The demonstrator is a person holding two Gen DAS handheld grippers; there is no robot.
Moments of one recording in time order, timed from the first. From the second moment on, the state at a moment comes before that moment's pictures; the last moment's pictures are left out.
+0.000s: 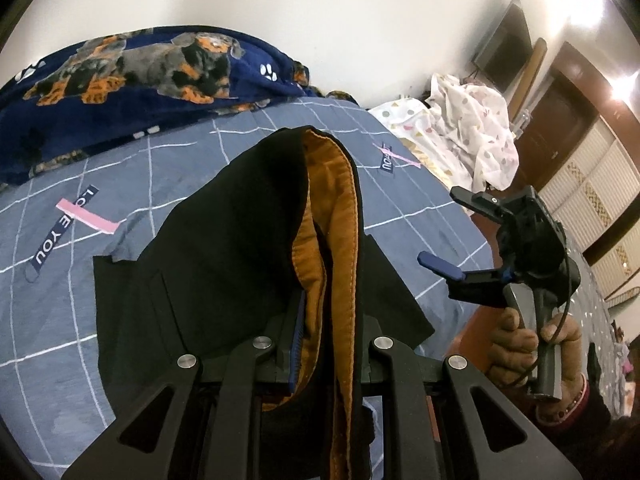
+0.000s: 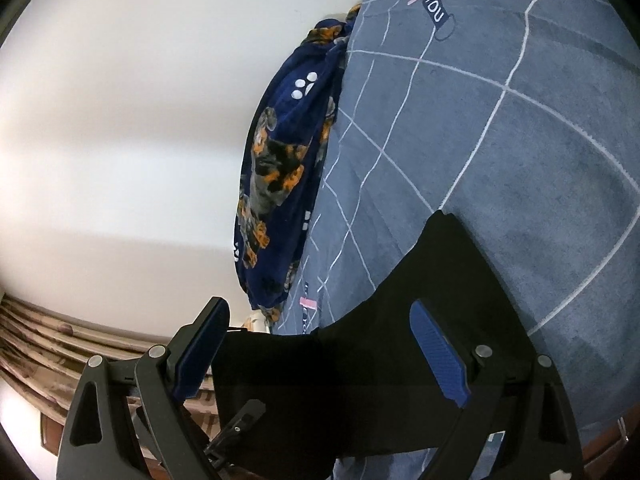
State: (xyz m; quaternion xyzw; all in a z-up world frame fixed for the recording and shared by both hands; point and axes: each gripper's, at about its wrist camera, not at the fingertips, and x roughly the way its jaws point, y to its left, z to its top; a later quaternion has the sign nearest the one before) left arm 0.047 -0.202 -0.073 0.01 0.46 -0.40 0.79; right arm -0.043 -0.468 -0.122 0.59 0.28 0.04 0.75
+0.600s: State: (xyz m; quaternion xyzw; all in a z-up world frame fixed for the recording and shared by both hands) left arm 0.049 -0.234 -0.087 0.03 0.47 -0.41 0.78; right arm -0.038 -0.472 -0.128 0.57 0.33 0.06 0.75
